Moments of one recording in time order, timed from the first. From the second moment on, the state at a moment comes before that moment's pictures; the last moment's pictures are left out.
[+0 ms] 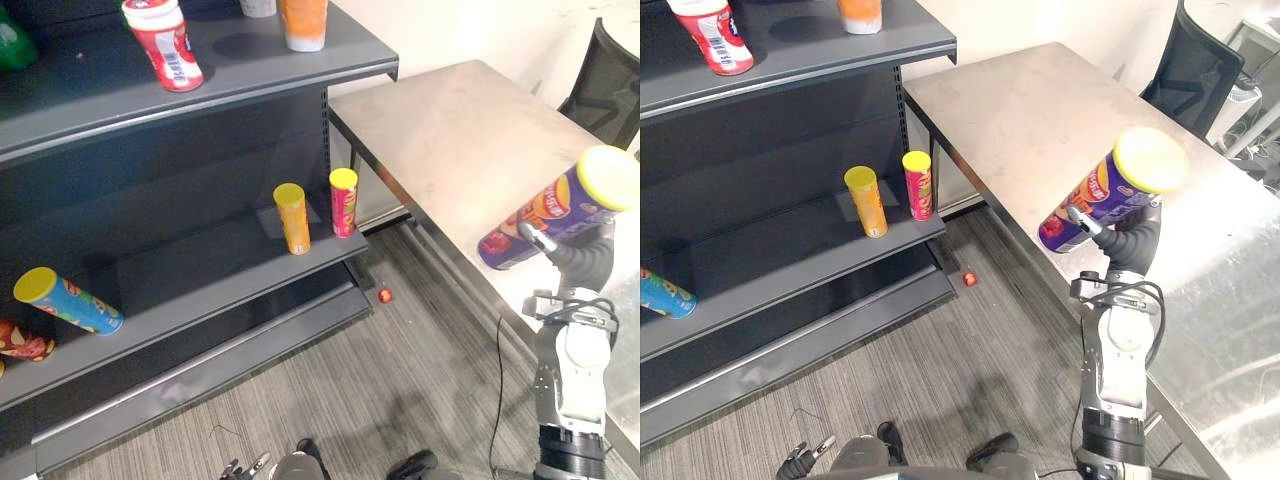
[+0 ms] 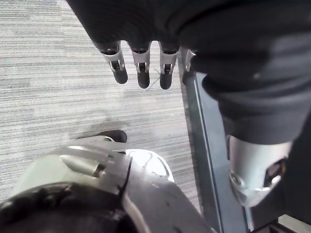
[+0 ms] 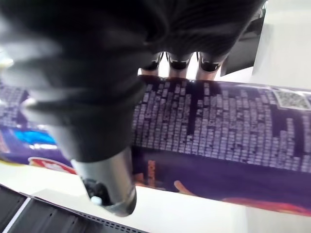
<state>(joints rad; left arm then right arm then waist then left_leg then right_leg) 0.20 0.06 0.40 0.98 -0.03 -0.11 -0.01 -0.15 -0.14 -0.25 -0.18 0.16 -0.22 -0.07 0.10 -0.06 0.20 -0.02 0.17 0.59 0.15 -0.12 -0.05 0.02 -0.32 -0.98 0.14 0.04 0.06</state>
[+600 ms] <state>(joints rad) 0.16 0.09 0.33 1.00 -0.08 -0.12 0.03 -0.15 -0.08 0.04 -0.21 0.13 -0.22 0.01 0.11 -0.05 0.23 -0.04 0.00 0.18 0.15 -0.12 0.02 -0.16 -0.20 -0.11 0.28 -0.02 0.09</state>
